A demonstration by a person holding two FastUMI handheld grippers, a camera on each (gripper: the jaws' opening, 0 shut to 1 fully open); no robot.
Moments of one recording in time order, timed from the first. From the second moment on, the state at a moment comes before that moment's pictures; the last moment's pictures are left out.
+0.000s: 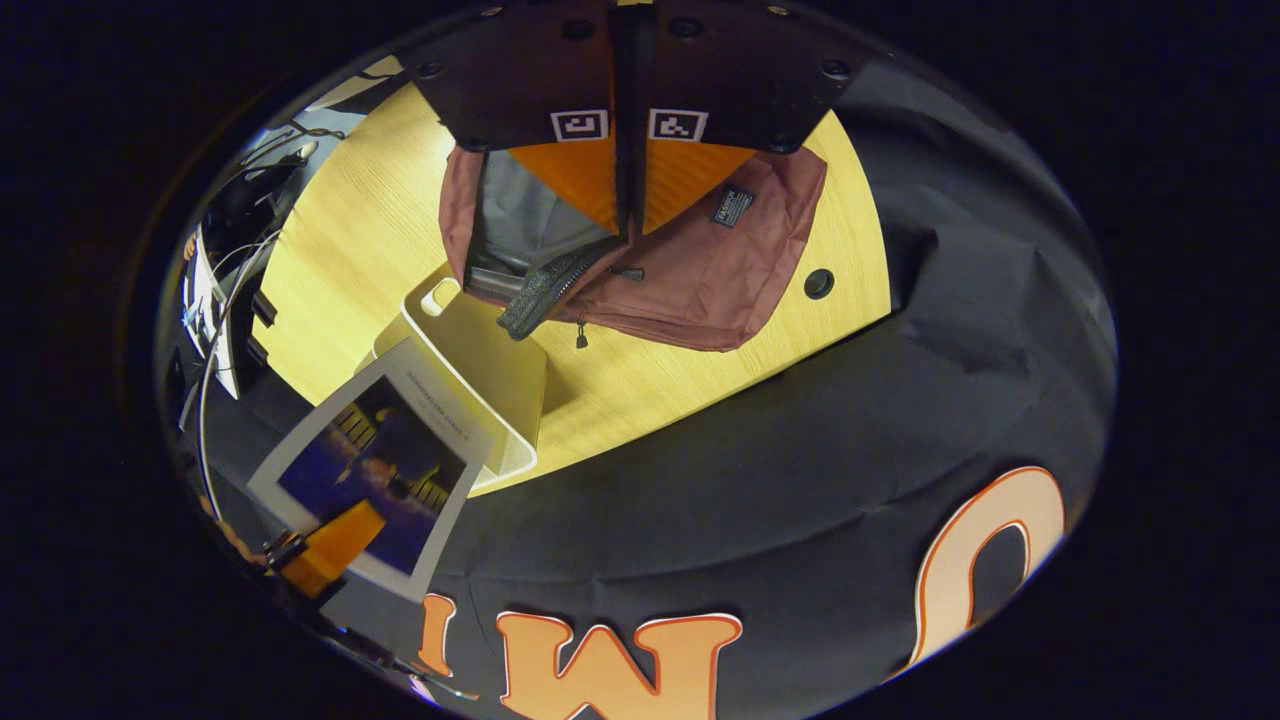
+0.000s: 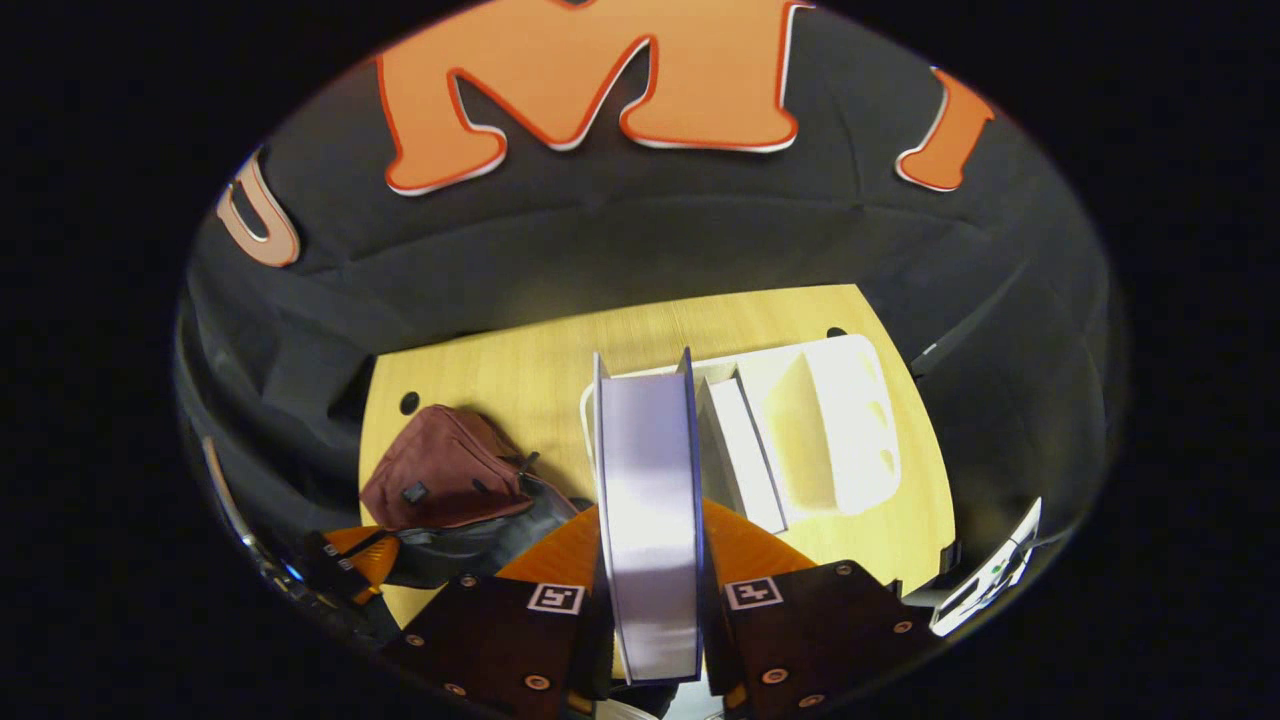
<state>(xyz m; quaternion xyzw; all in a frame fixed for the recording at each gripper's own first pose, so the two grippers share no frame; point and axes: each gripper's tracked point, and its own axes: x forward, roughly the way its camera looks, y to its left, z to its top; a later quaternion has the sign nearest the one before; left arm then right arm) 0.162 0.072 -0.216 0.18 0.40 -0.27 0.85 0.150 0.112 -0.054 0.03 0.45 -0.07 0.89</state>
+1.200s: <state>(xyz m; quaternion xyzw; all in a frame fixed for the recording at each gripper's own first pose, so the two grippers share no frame) 0.139 0.051 -0.181 0.21 0.38 -0.27 0.86 0.060 0.207 -0.272 0.57 0.29 -0.02 0.77</state>
